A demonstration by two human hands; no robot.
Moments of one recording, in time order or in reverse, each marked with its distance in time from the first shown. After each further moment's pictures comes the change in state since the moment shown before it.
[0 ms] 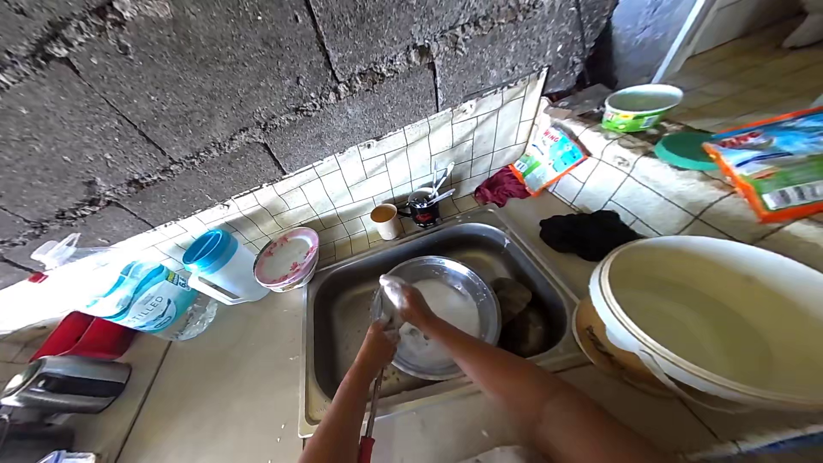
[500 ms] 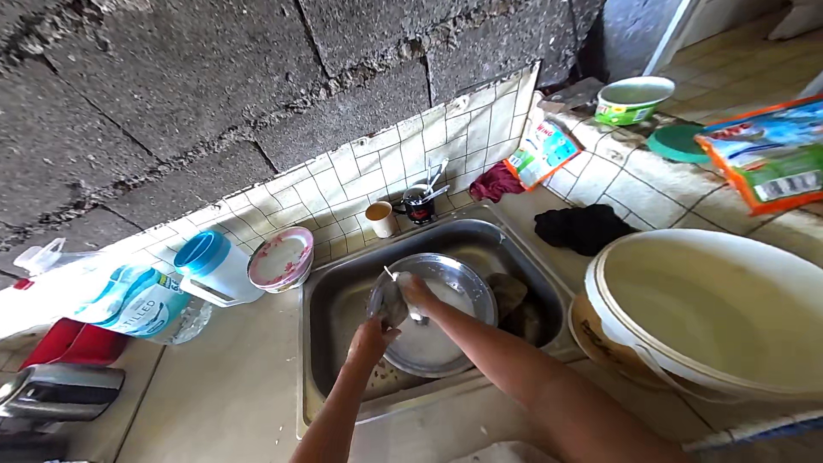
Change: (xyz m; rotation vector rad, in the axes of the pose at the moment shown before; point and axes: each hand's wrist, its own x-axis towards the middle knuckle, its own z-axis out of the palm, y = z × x) left_hand 0.011 0.002 -0.014 0.642 0.053 0.138; right_hand 0.028 0.013 -0.023 0.139 -0.133 0.425
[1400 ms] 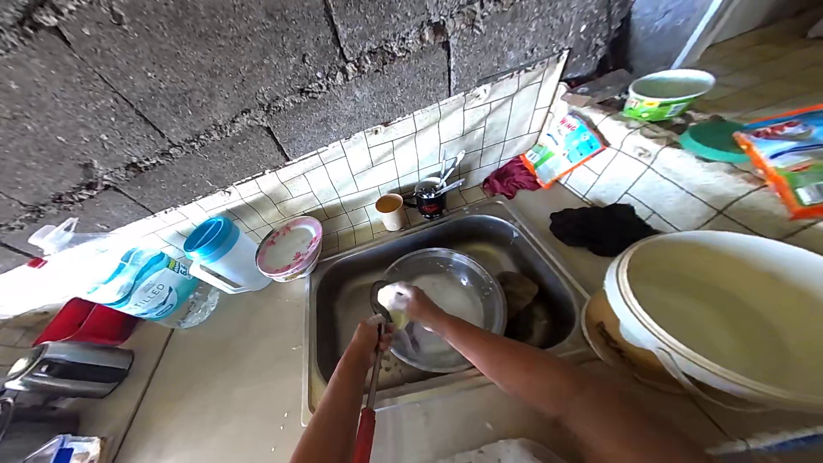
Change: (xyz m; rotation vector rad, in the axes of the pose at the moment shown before) left_hand 0.006 -0.025 0.009 -1.100 -0.050 -0.431; right_hand -0.029 0.008 0.028 0.201 -0.162 -0.209
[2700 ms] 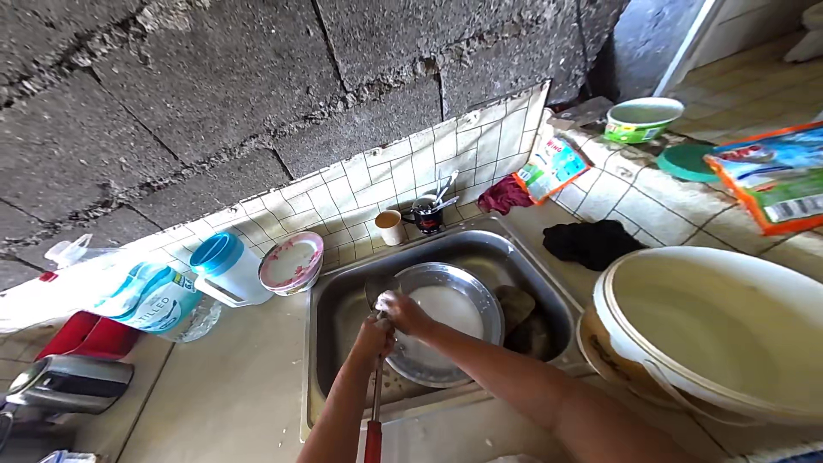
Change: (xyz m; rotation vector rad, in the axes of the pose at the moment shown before) left_hand -0.027 0.026 0.024 0.201 -0.012 0.231; right_hand 0.016 -0.006 0.004 -0.572 0.133 -0.492
